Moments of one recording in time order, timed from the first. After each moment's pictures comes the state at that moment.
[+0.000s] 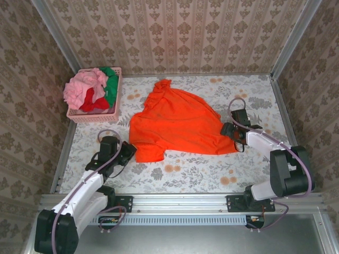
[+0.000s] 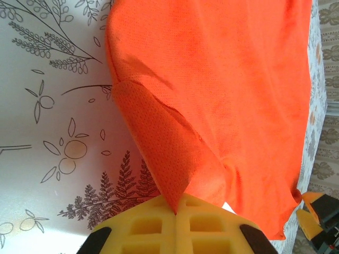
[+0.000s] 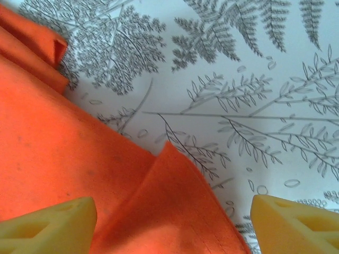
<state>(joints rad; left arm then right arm) -0.29 0.79 0.28 -0.22 0.29 -1.08 0.12 1.42 0.71 -0.34 0.13 0.57</state>
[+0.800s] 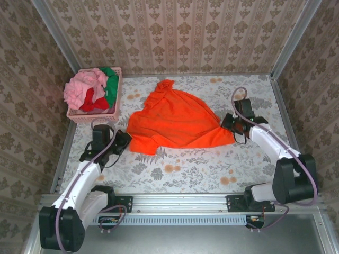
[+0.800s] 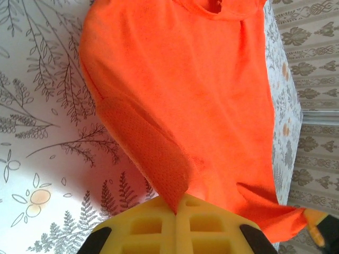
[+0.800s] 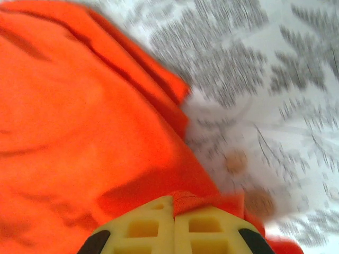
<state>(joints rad) -0.16 0.90 0.49 -0.30 0.38 -0.97 0.12 1.41 0.94 -0.48 -0.06 0.54</state>
